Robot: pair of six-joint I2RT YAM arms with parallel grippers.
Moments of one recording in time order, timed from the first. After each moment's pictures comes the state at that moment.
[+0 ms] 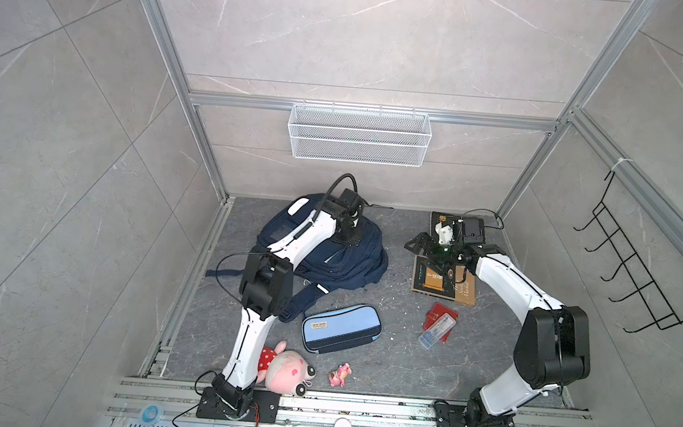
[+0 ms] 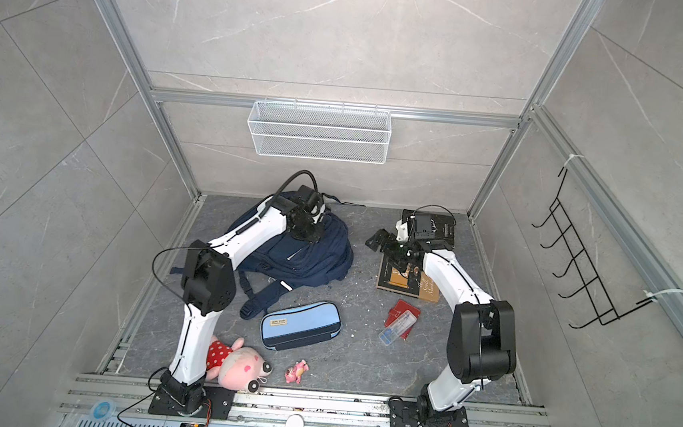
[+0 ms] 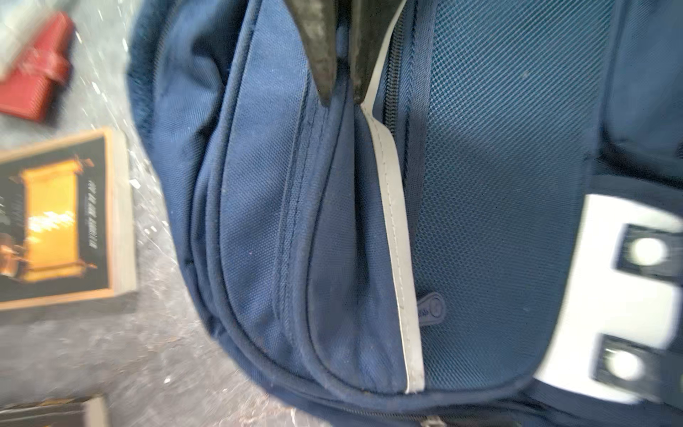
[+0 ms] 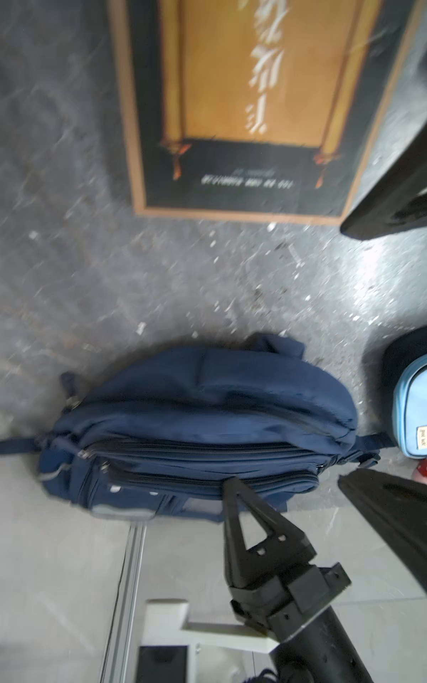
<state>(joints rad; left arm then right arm) -0.52 2.16 2.00 -0.91 0.11 -0.18 0.15 1.65 1.25 -0.44 -0.49 0.61</state>
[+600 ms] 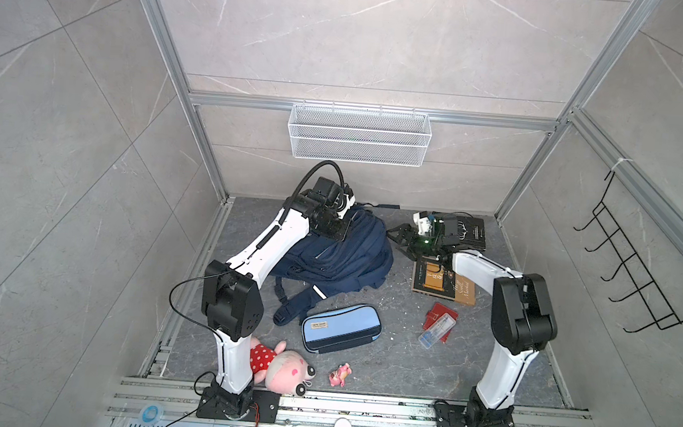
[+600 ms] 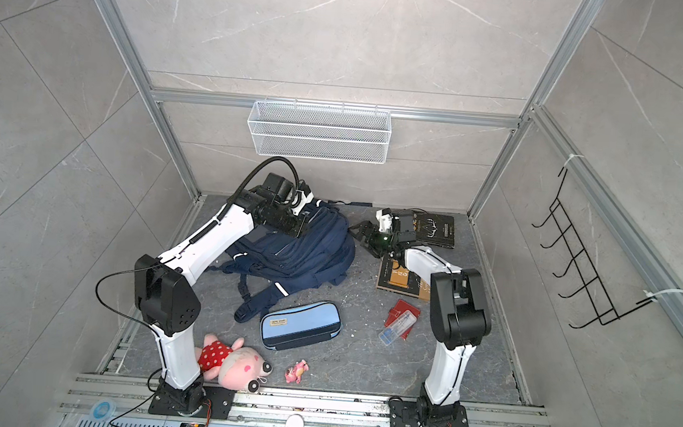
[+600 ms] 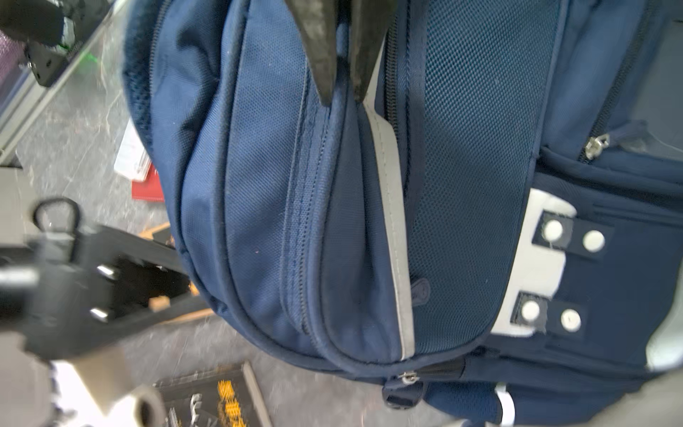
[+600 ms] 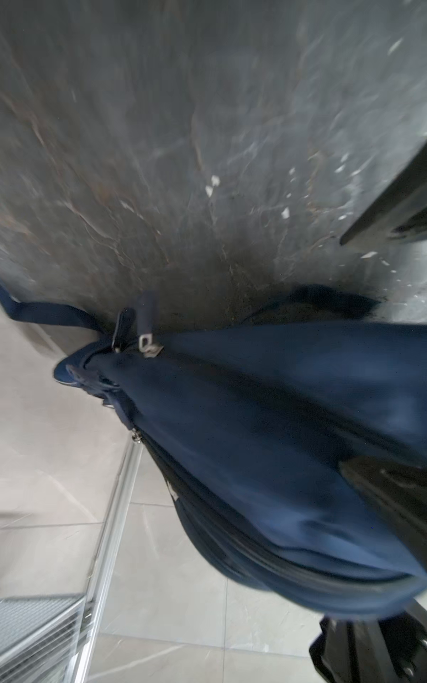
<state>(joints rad) -0.46 1.88 1.82 -0.90 0.28 -0.07 0.23 1.96 1.31 0.03 -0.70 0.74</state>
